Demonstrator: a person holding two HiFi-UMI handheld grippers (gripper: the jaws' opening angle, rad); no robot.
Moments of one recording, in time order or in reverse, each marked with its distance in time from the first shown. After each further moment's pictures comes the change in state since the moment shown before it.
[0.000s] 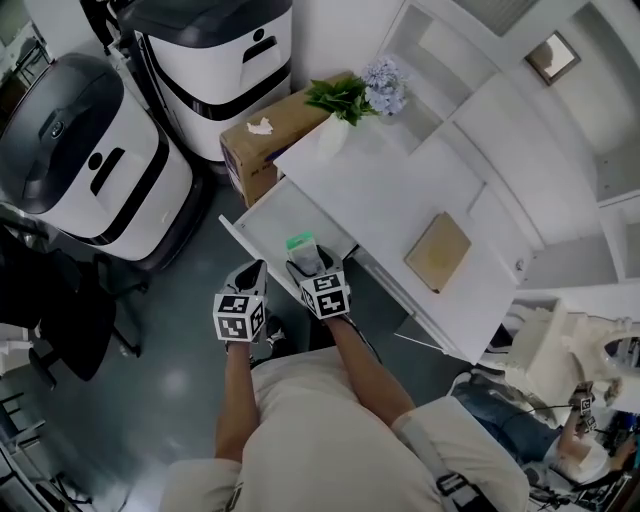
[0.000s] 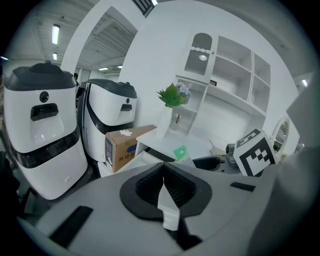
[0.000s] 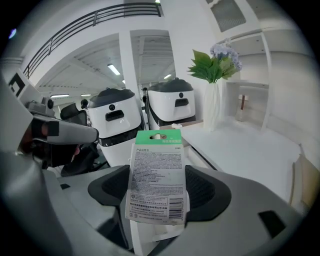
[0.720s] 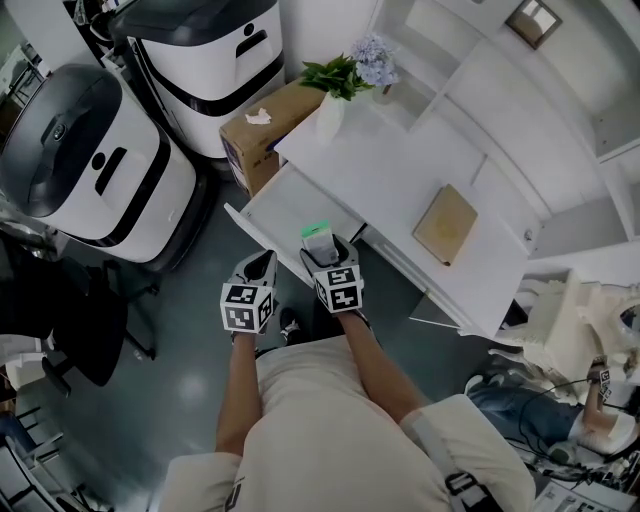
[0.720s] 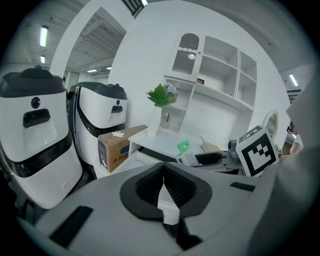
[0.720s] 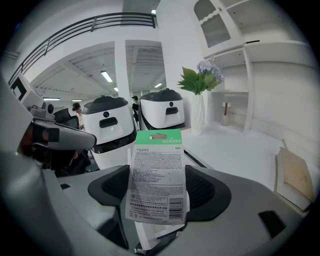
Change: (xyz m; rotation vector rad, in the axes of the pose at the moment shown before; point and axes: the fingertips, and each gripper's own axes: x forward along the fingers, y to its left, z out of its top) left arm -0.021 -0.021 -0.013 0.085 0.005 -0.084; right arm -0.041 0.002 -0.011 0.048 -0.101 -0.116
